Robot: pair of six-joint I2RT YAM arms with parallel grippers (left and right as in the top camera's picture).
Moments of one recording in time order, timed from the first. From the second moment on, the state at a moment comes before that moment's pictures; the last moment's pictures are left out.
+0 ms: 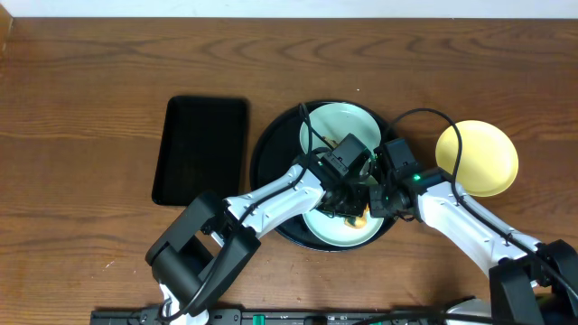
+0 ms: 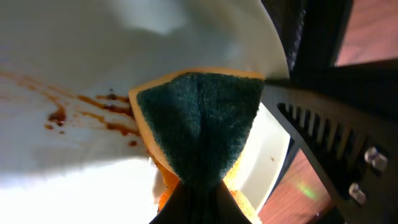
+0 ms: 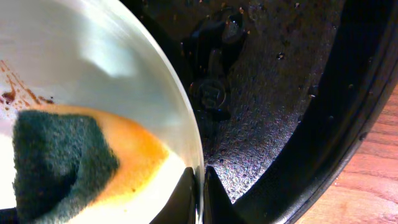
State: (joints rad) left arm -0.83 1.91 1.20 -0.52 0.39 -0.62; right arm 0.39 1.54 0.77 -0.60 0.00 0.33
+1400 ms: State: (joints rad) left arm -0.76 1.94 1.20 -0.51 0.68 -0.65; right arm 0.39 1.54 0.77 -0.63 0.00 0.33
